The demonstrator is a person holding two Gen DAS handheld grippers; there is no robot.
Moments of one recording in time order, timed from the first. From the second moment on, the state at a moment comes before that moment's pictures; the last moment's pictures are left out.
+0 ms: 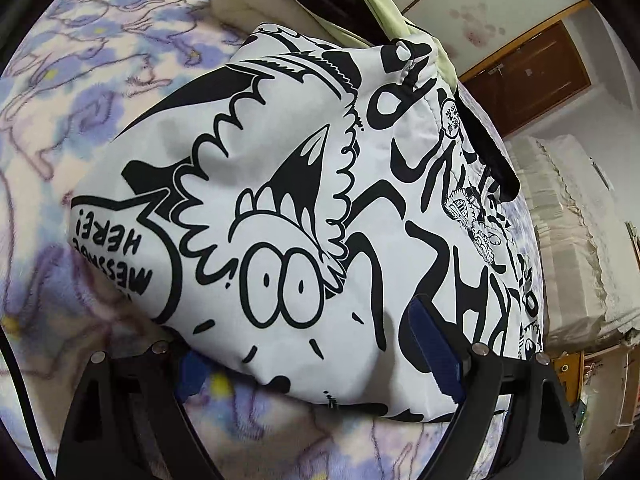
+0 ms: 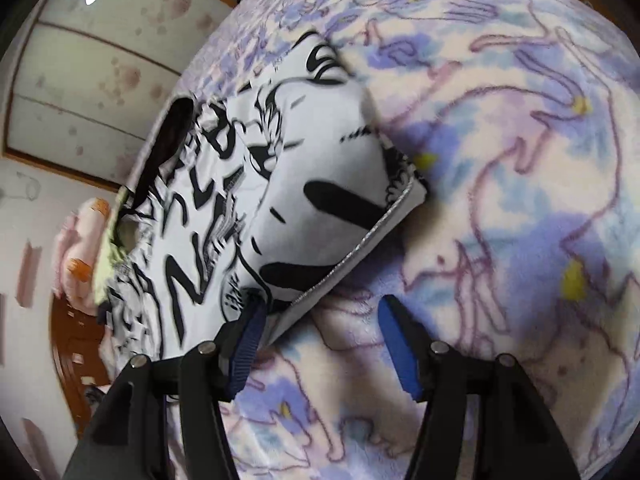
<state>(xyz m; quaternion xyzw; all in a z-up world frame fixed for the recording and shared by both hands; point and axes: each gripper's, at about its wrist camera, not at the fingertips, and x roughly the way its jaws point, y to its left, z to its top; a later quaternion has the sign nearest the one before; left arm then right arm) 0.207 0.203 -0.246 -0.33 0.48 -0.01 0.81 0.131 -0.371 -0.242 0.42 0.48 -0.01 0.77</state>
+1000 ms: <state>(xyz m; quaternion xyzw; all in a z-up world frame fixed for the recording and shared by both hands) 0.196 0.199 -0.196 -0.31 0.46 0.02 0.83 0.172 -0.343 -0.194 0.34 0.46 -0.06 0.82</state>
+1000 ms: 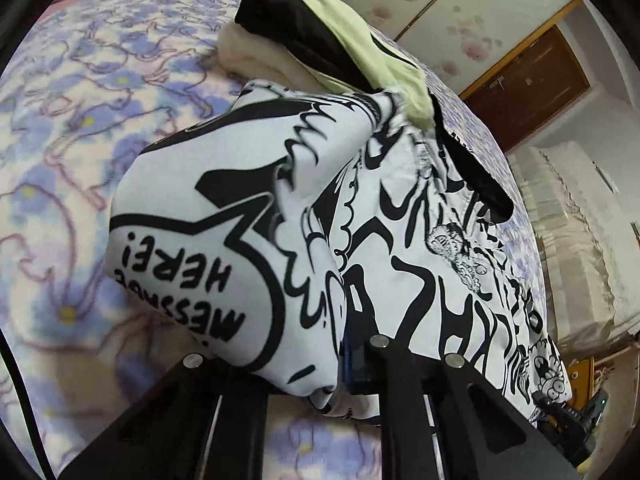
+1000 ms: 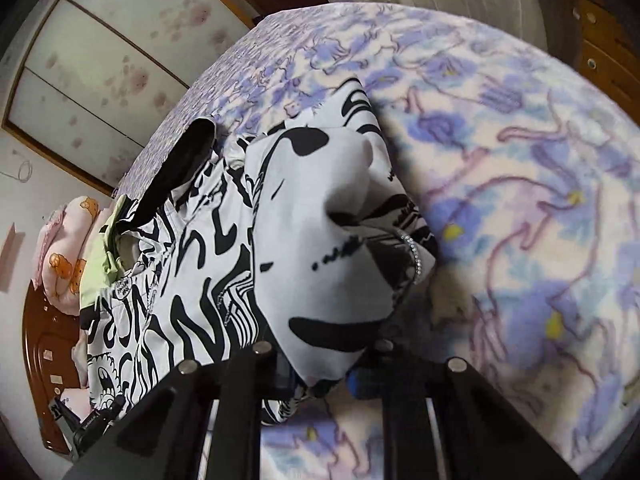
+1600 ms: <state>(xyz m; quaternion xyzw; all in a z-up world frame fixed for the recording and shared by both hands) 0.156 0.216 -0.200 -0.30 0.51 0.01 0.81 0.137 -0.342 -0.207 0.31 0.54 -0.06 0.78</state>
